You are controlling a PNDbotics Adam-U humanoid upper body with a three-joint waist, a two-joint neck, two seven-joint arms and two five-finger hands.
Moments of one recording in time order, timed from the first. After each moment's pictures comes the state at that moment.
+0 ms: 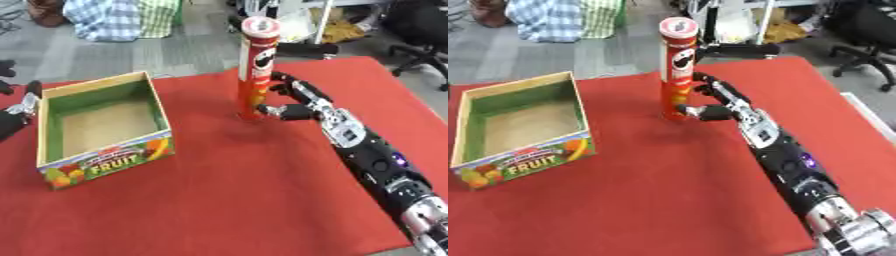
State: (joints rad) left arm -0.87 0.25 -0.04 -1.09 -0.72 -0.12 0.05; right arm -0.75 -0.52 0.02 -0.79 0.12 -0.36 0.19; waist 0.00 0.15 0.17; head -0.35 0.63
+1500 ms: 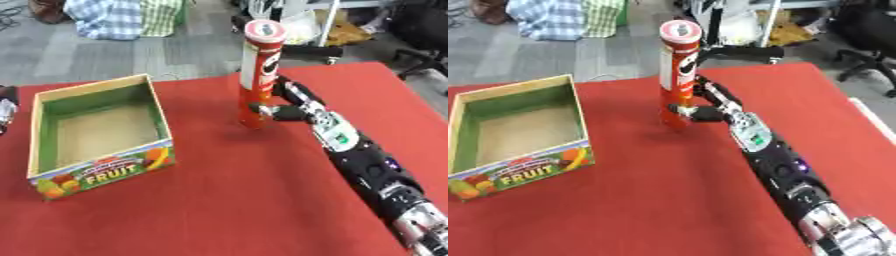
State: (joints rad) left arm -0.93 0.26 -0.03 -1.09 -0.70 -0.12 0.07; right arm -0.78 -0.57 0.01 -0.83 0.06 -0.37 0.18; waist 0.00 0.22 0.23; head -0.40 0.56
